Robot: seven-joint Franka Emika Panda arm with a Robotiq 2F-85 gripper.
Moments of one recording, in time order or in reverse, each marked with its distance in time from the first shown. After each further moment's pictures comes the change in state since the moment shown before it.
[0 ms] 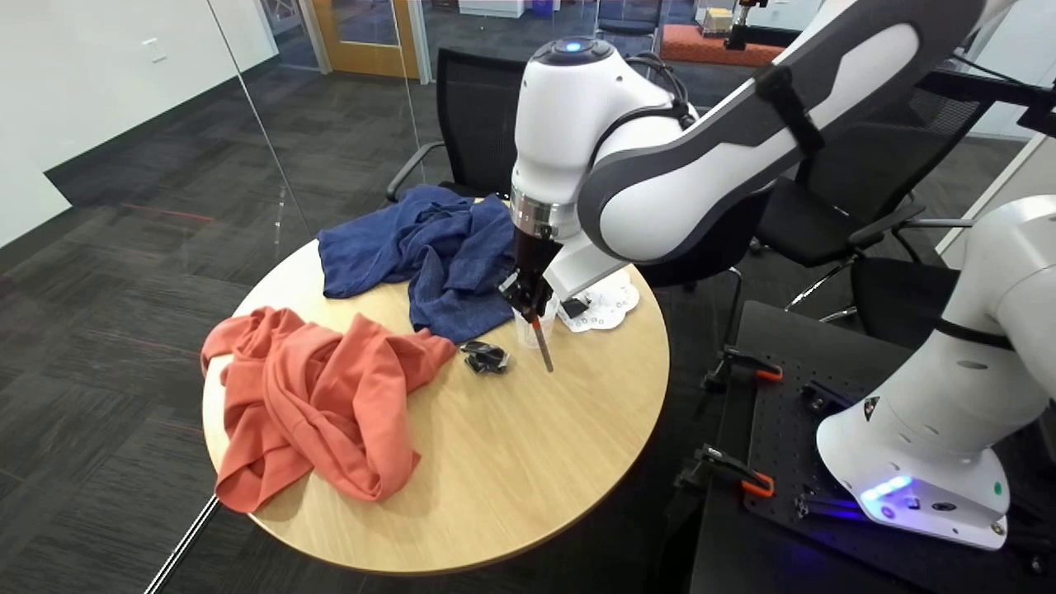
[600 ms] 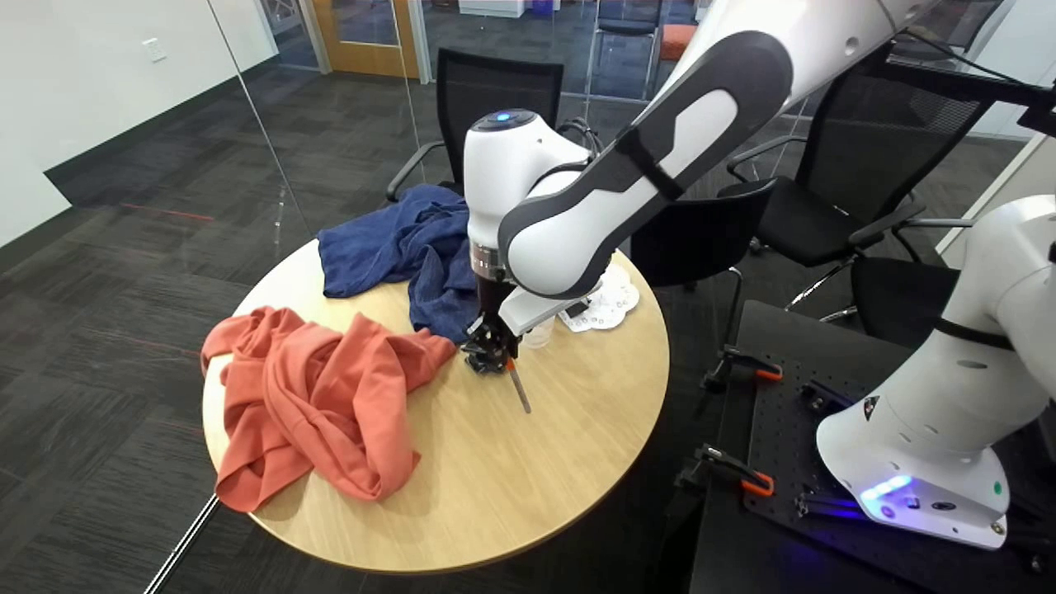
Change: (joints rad) arm -0.002 0.274 0.030 0.187 0.172 -0.022 -0.132
